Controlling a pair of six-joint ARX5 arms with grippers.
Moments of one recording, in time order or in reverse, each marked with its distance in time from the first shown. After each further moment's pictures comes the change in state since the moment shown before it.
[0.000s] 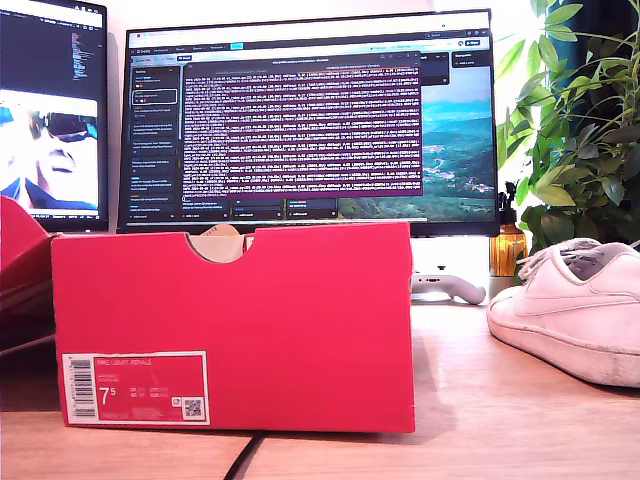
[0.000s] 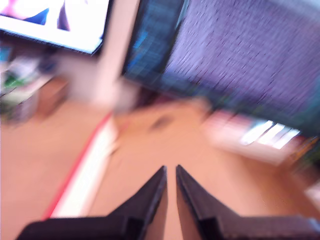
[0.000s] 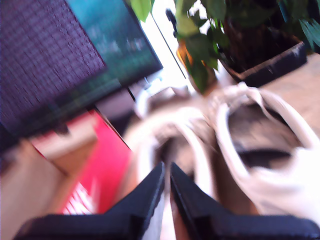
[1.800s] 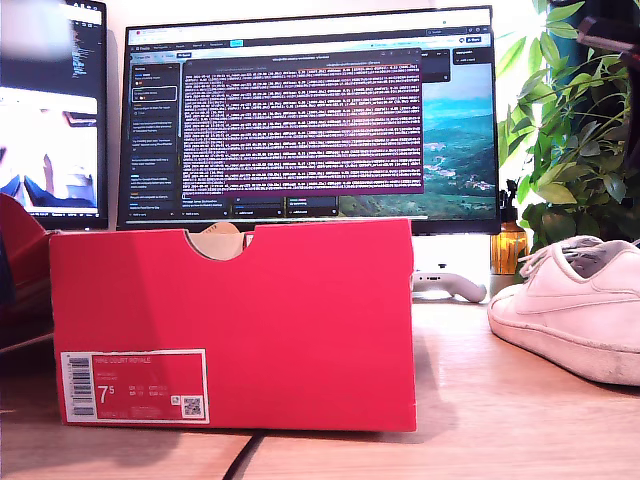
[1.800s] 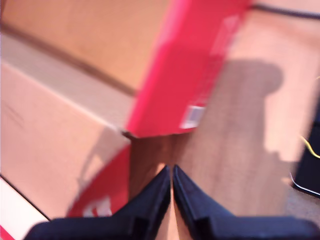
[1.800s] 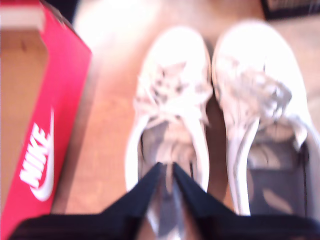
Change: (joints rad) left arm -0.623 1.012 0.607 -0.740 -0.352 1.120; right arm 0.000 1.198 0.973 -0.617 -0.076 -0.403
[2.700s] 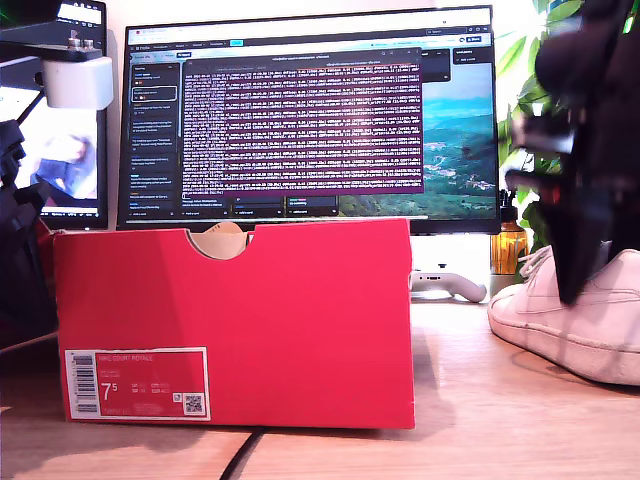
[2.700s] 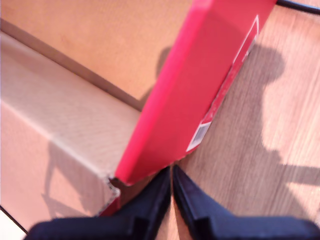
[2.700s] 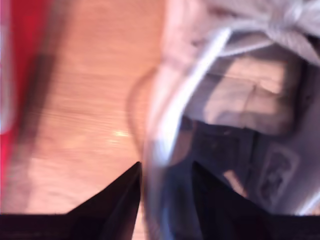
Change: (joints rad) left arm 0.000 0.101 0.000 0.101 0.004 -0.001; right arm 0.163 0.379 0.032 -0.055 0.022 -0.074
